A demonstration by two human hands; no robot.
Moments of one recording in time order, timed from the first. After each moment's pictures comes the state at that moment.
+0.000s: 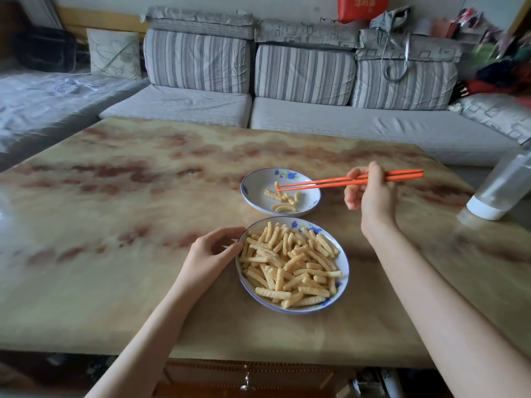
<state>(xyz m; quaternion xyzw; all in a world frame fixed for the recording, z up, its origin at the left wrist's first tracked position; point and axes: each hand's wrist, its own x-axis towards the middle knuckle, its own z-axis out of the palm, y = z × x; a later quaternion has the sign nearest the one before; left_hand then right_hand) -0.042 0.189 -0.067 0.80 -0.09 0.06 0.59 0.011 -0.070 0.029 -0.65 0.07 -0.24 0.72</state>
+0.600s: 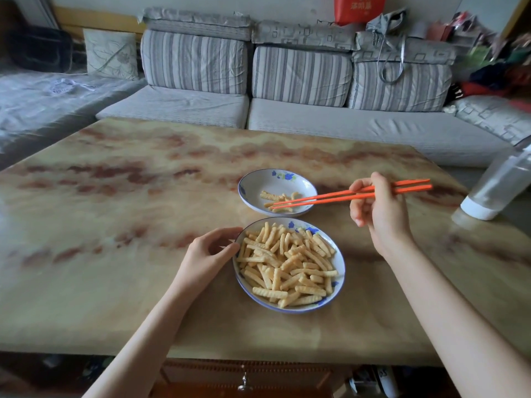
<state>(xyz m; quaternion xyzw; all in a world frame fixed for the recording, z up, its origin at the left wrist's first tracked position) -0.040 0.189 -0.069 0.80 -0.08 0.07 0.60 -0.017 -0.085 0.026 -0.67 0.02 -0.18 0.72</state>
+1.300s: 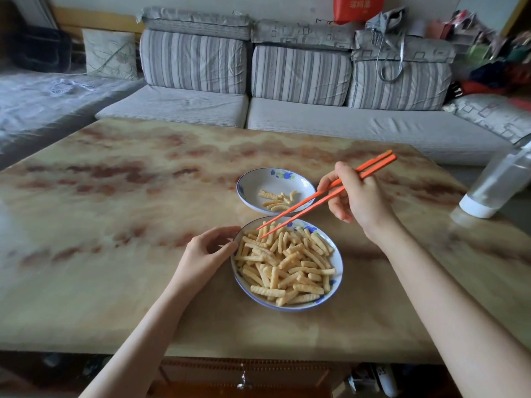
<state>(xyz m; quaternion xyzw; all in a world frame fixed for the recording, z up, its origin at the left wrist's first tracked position) -0.041 0.189 -0.068 0.80 -0.08 0.06 0.59 -0.020 -0.064 0.050 -0.78 -0.10 -0.10 0.62</state>
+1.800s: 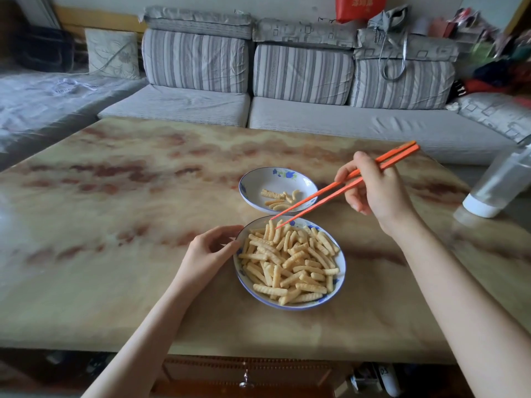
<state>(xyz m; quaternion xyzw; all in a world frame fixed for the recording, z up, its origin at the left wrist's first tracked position) -0.044 0.188 -0.065 0.80 -0.08 0.06 0.60 -0.019 -0.076 0.060 -0.78 -0.08 -0.15 0.60</state>
